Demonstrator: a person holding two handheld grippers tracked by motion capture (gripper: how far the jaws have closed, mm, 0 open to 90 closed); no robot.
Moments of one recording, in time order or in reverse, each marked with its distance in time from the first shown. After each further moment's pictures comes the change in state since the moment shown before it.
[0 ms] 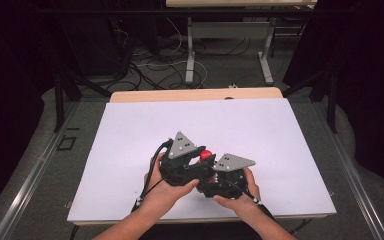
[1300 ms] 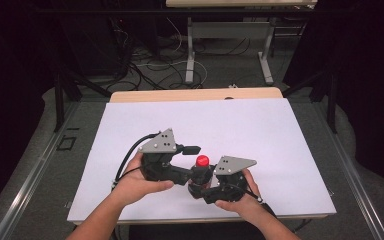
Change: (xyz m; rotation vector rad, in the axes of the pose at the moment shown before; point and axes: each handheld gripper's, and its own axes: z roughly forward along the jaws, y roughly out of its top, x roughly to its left) left arm 0.045 -0.001 -0.022 -0.015 -0.403 0.213; right arm 0.004 0.004 -0.005 -0.019 0.183 -0.062
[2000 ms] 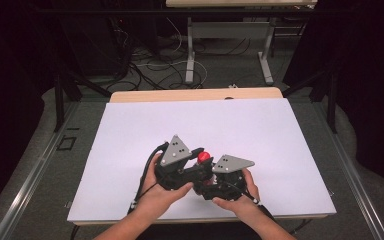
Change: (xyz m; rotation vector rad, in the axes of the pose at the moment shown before) left arm -0.037 -0.001 0.033 -0.022 0.408 -0.142; right arm 0.000 -0.003 0.005 0.023 -0.158 0.058
